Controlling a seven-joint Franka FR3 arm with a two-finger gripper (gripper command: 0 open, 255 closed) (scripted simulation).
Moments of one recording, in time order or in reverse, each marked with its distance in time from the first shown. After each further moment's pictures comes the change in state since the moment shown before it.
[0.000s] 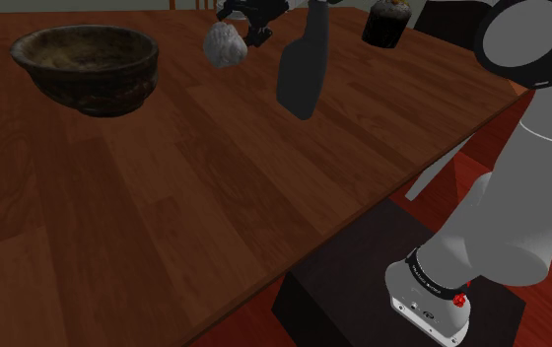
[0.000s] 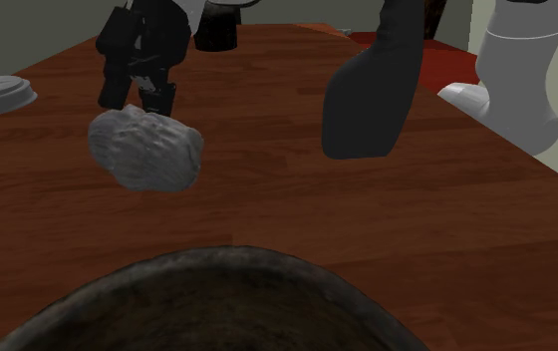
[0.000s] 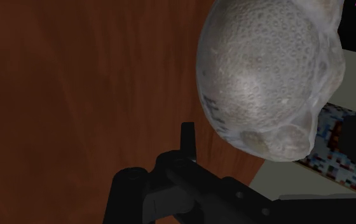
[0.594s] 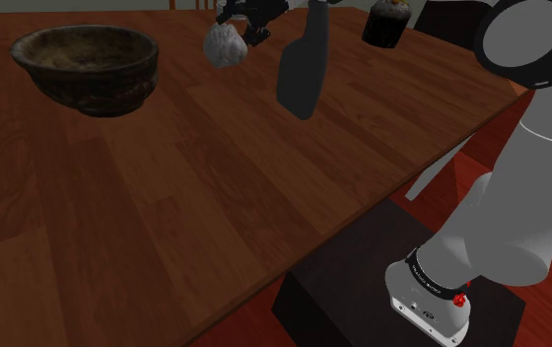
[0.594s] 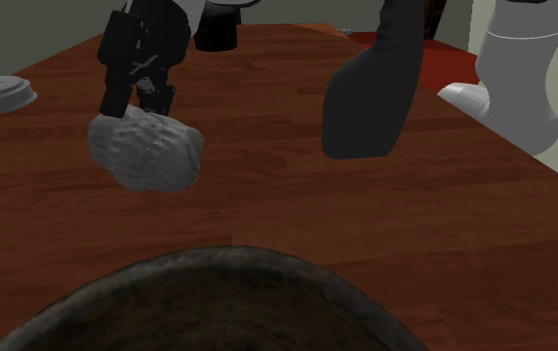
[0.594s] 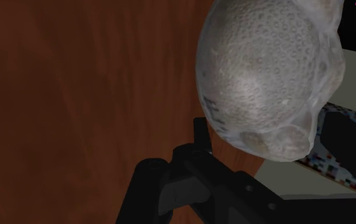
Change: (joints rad) arm 0.001 0.000 0.000 0.000 0.001 0.002 0.000
